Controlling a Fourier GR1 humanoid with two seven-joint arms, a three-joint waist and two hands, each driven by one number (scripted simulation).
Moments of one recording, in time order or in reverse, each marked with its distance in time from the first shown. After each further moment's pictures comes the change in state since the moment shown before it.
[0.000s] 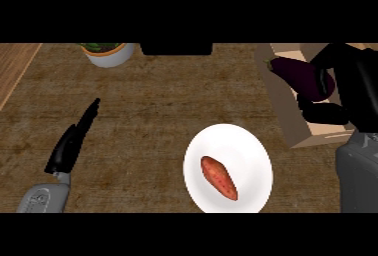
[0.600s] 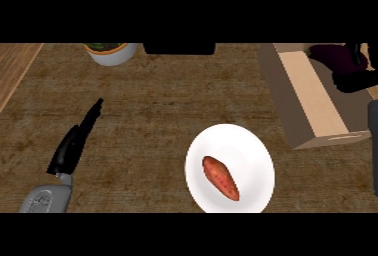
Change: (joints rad) left arm 0.009 -0.015 -0.009 -0.027 -0.011 -0.009 0.010; right arm -0.139 -0.200 -0.186 0.473 -0.037 -0.139 -0.119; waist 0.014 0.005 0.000
